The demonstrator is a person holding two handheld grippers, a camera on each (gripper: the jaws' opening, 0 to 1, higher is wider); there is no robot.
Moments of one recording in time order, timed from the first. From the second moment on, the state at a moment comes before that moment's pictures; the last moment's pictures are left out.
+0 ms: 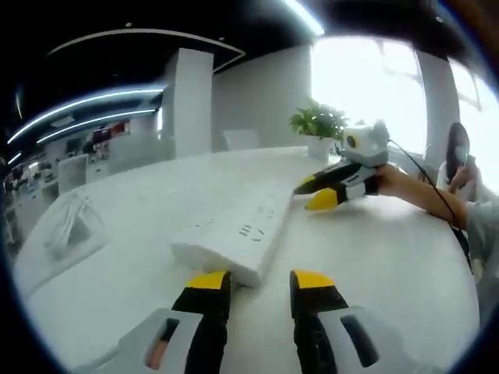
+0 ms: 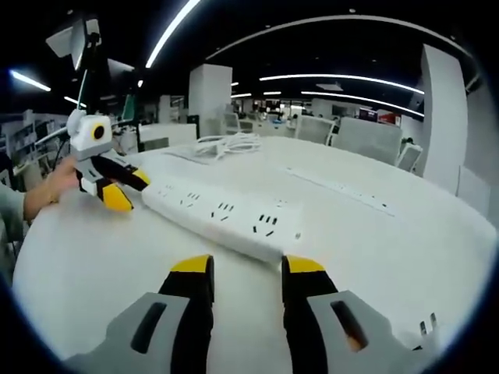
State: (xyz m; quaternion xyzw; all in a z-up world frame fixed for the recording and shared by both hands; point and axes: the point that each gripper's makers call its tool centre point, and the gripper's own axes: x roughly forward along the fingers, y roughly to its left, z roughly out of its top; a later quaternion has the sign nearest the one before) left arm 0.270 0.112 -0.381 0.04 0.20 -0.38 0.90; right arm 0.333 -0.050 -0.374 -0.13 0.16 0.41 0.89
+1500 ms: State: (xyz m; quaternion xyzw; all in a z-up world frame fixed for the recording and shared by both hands) left arm 0.259 0.112 -0.379 0.01 0.22 -0.40 0.89; right arm 0.323 -0.061 -0.376 -0.13 0.19 0.42 0.88
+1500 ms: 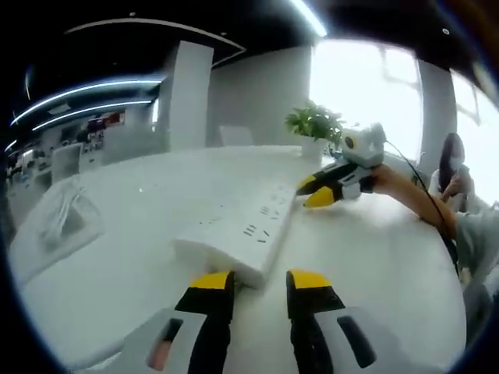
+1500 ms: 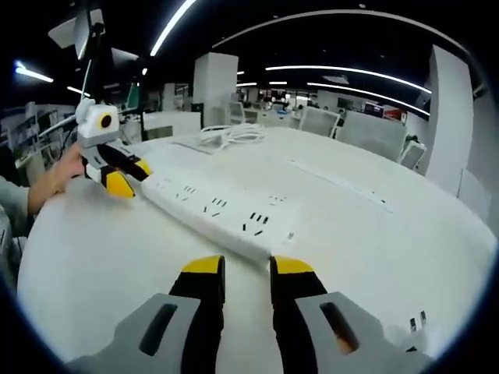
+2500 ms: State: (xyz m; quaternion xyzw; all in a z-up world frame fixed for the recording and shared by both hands) left arm 0.268 0.111 -0.378 0.06 0.20 -0.39 0.90; right arm 0.334 -0.055 -0.372 -0.10 0.15 0.42 0.89
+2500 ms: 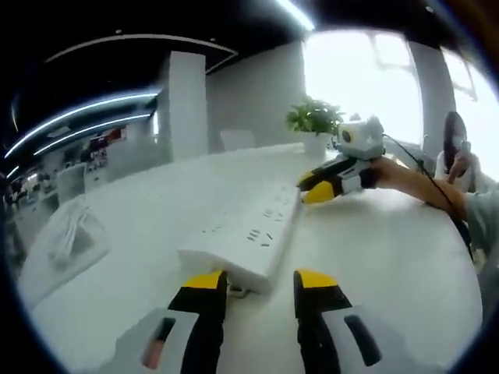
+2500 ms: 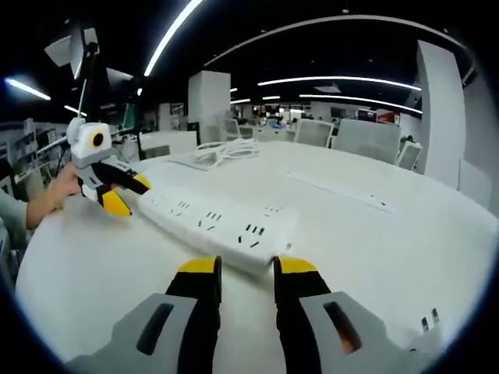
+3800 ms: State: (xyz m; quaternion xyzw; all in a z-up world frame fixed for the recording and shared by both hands) left arm 0.255 0.112 -0.376 0.06 0.21 -0.42 0.88; right arm 0.327 -0.056 -0.372 -0.11 0.16 0.43 0.88
